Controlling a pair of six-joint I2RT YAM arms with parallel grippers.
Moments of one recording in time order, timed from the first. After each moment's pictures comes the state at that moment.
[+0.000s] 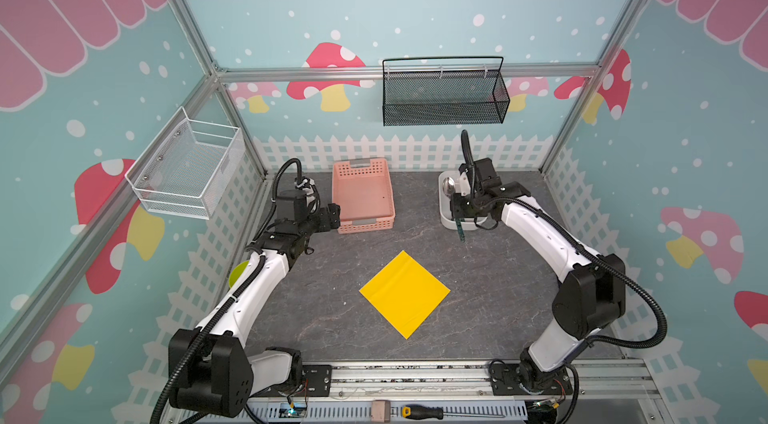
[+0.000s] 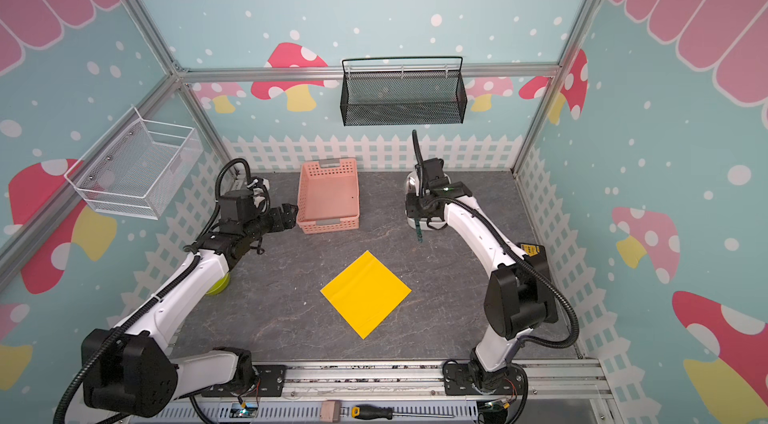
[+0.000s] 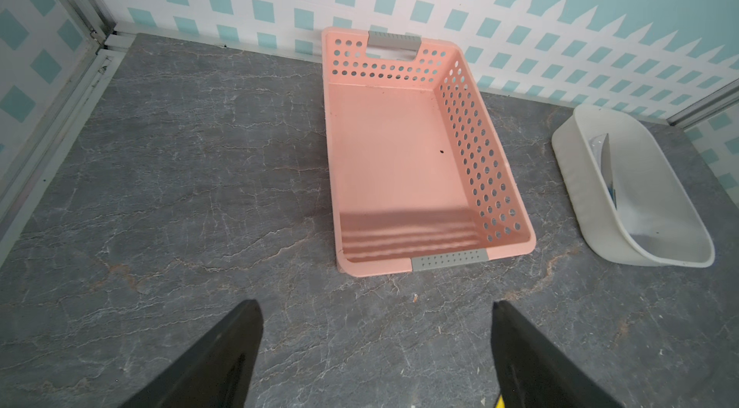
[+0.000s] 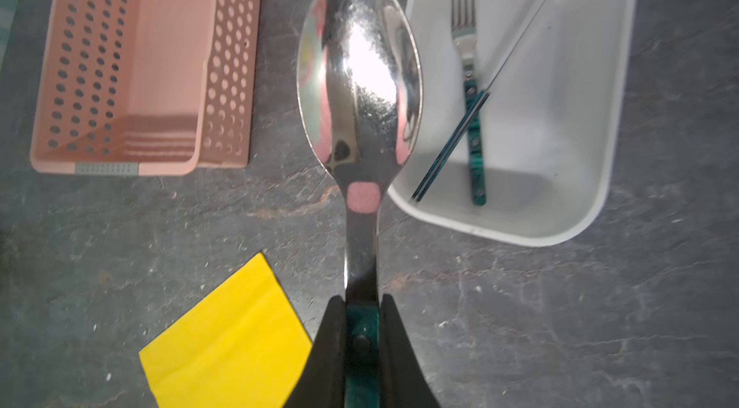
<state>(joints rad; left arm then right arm) -0.11 1.25 0.95 -0.26 0.08 -0.26 0.40 1.66 1.46 -0.74 -0.04 0.32</state>
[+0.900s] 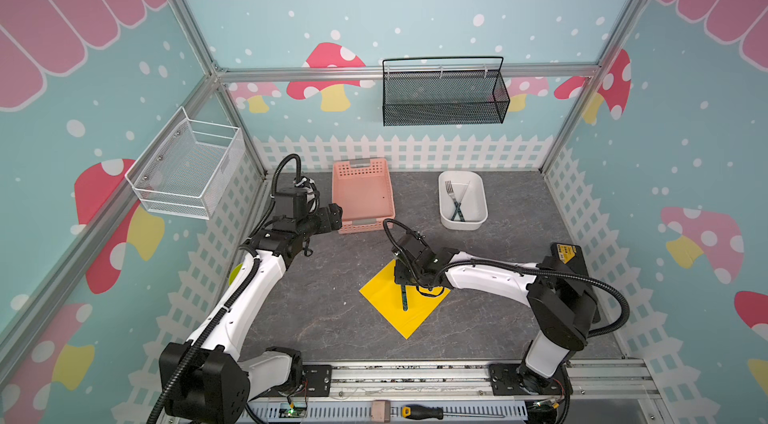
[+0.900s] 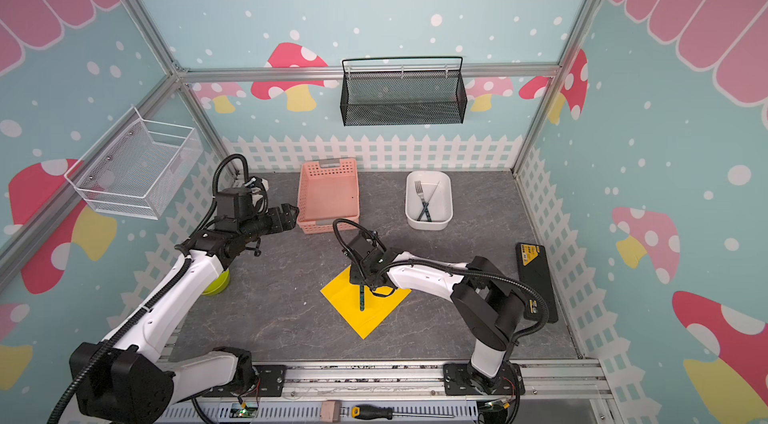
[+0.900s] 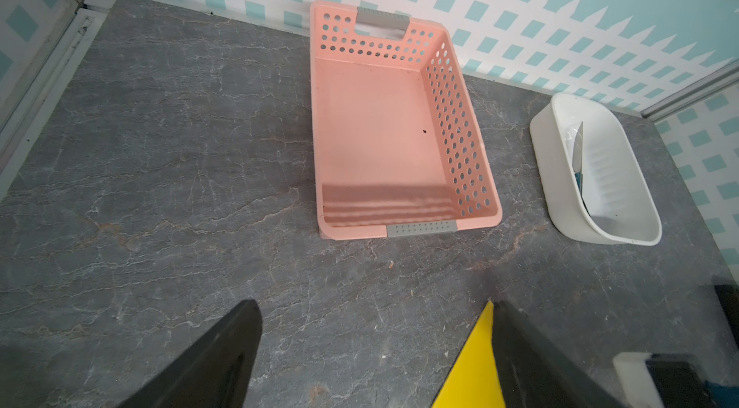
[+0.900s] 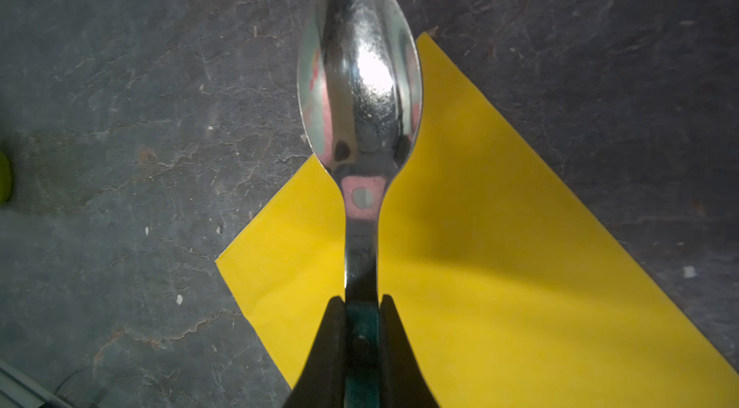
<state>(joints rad) -0.16 1.21 1.03 -0.45 0.06 -0.31 0.93 1.74 1.12 -0.43 0.11 0.92</state>
